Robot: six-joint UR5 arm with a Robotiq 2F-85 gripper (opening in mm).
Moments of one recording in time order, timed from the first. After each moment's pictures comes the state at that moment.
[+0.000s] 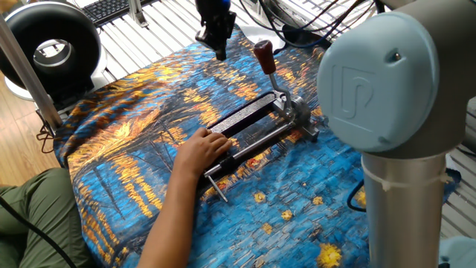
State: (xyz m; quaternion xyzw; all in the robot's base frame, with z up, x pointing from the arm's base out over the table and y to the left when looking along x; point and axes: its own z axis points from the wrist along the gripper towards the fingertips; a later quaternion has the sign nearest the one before) arm 0.632 0.004 0.163 0.13 -0.99 0.00 0.09
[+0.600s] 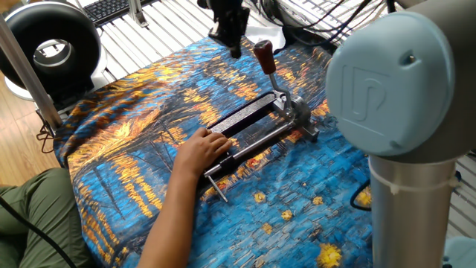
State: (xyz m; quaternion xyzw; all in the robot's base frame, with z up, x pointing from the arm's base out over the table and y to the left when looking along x) arm 0.592 -0.019 0.190 0.13 -0.98 0.02 0.12
